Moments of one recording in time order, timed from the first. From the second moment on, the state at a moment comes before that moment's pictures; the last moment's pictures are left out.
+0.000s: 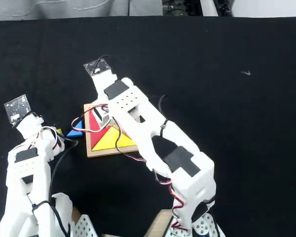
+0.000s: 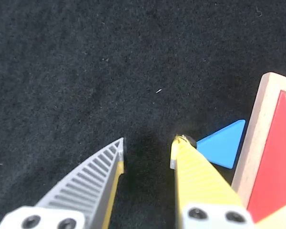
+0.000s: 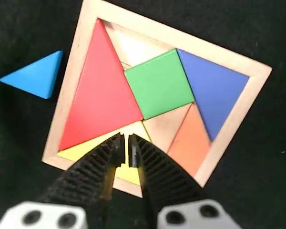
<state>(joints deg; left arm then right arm) -23.4 -40.7 74.6 32.1 7.6 -38.0 21.2 -4.4 72.1 -8.6</state>
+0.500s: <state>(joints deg) -12.8 -35.2 49.7 59.3 -12.5 -26.9 8.0 11.9 65.5 -3.2</state>
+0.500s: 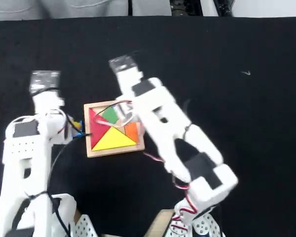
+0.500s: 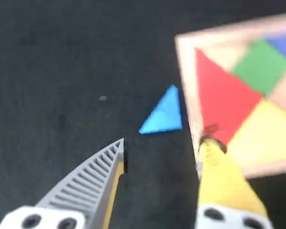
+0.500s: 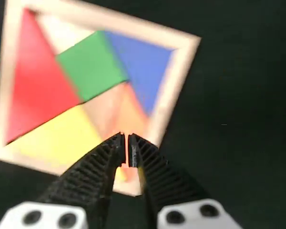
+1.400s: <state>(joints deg) -13.4 5.7 26.3 58.2 -45.0 -3.7 8.8 25.6 37.4 -0.4</state>
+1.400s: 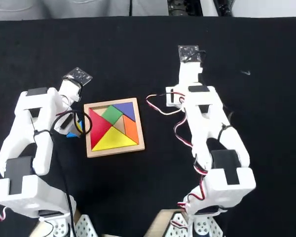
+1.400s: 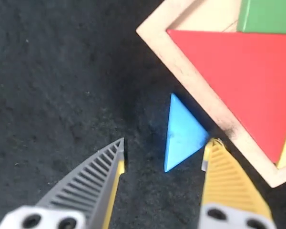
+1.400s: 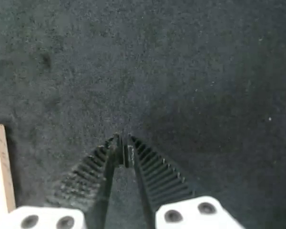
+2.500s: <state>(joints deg) -10.0 8.7 29.3 50.8 -44.7 -3.7 8.9 25.6 37.4 -0.4</state>
